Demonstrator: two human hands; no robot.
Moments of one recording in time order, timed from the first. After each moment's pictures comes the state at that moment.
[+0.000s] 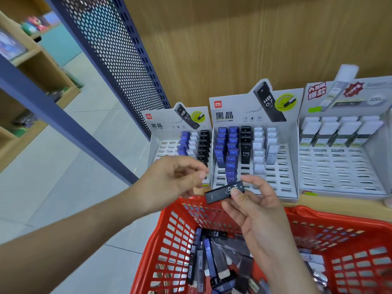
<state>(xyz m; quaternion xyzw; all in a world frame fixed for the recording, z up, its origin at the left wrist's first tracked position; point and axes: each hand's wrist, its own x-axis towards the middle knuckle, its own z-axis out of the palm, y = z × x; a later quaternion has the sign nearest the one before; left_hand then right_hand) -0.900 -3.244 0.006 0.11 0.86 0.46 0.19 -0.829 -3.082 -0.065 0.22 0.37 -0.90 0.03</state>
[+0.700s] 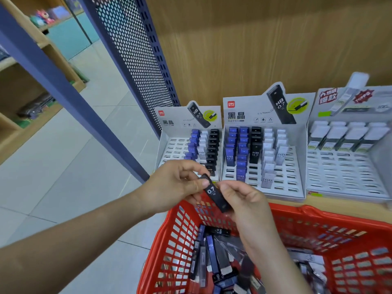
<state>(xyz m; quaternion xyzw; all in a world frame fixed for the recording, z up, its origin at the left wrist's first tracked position) -0.889 -3.266 0.000 0.06 0.84 0.50 0.22 -0.832 -3.113 -0.064 0.16 0.58 -0.80 0.05</state>
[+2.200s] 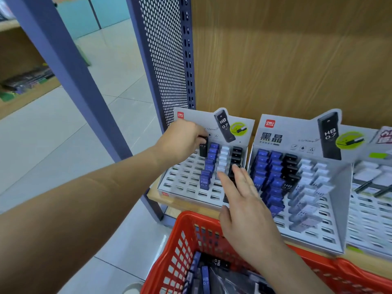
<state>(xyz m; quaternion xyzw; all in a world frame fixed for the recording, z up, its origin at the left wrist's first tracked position) -1.052 -3.303 -0.044 0.23 0.96 0.14 -0.07 -0.904 -3.137 -0.067 -0.10 0.97 -0.21 0.07</state>
